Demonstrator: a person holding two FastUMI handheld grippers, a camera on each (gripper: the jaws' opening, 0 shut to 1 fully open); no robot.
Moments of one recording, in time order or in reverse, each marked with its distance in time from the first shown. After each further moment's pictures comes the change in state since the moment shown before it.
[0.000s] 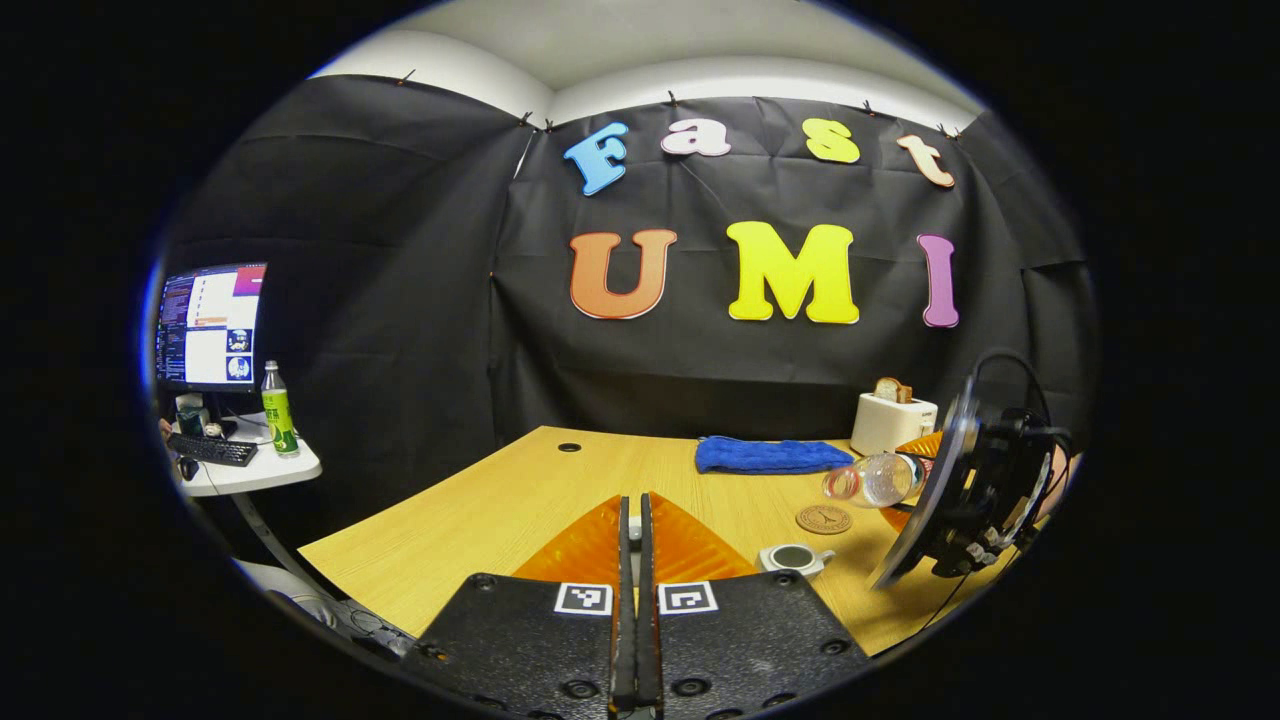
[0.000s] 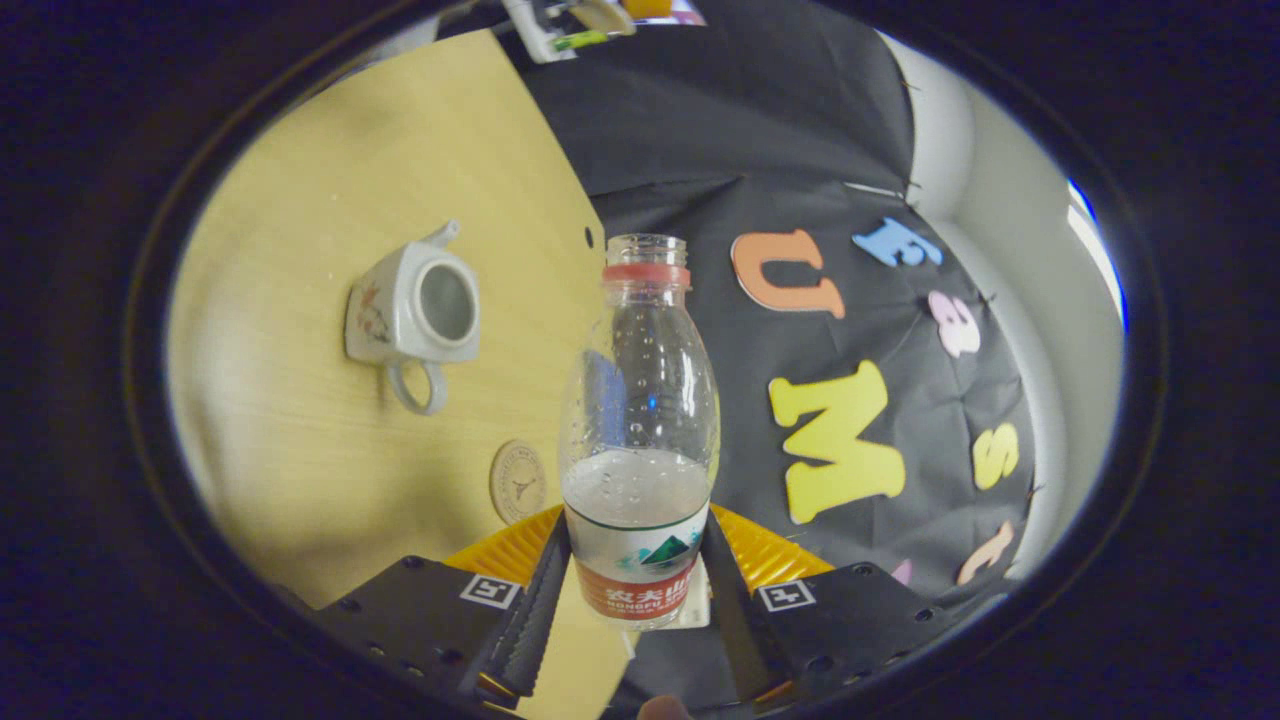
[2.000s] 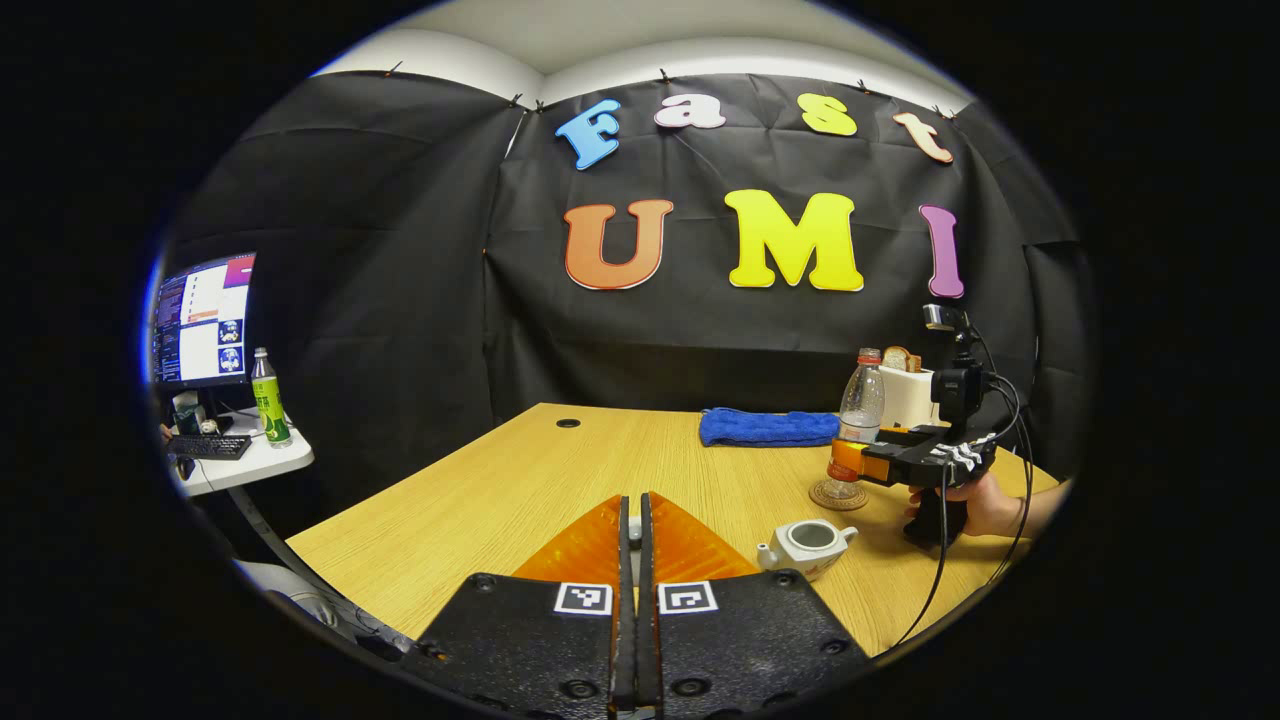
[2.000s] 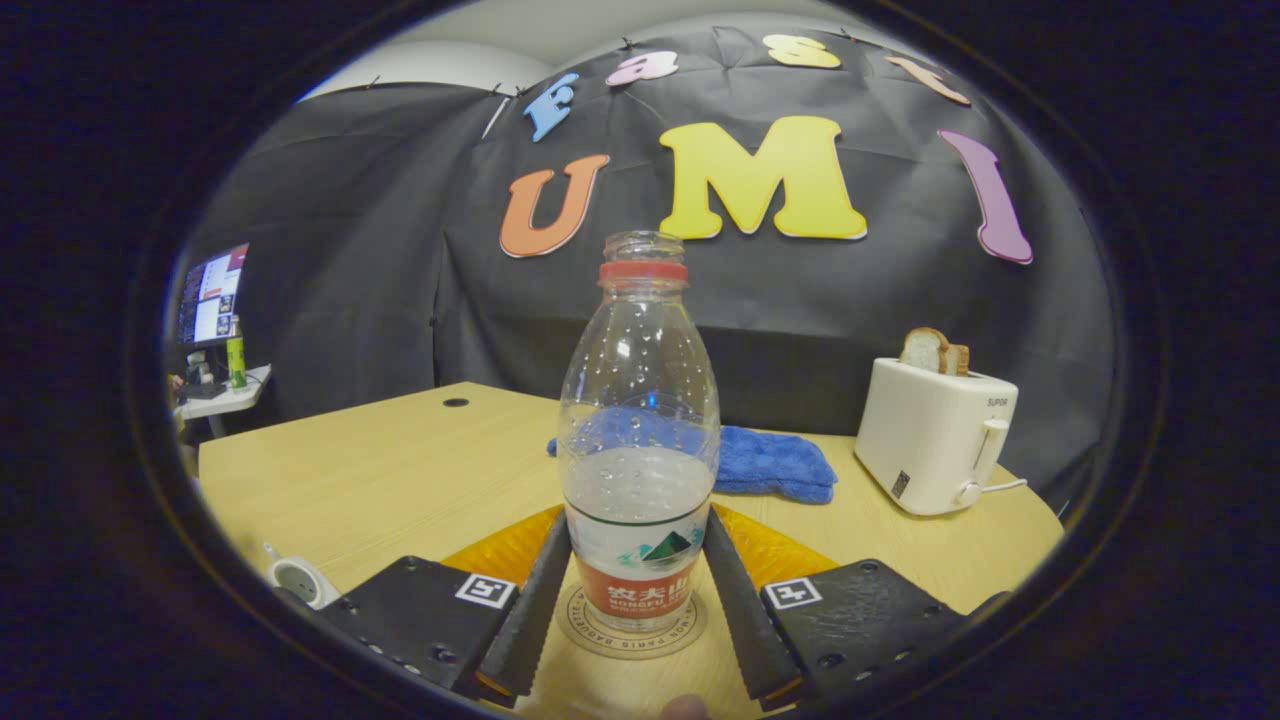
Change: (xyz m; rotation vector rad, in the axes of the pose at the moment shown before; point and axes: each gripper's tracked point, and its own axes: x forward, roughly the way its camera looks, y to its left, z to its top) left arm 0.020 0.005 -0.034 0.023 0.070 0.010; right arm 0.132 0.018 -0.030 1.163 -0.017 0.185
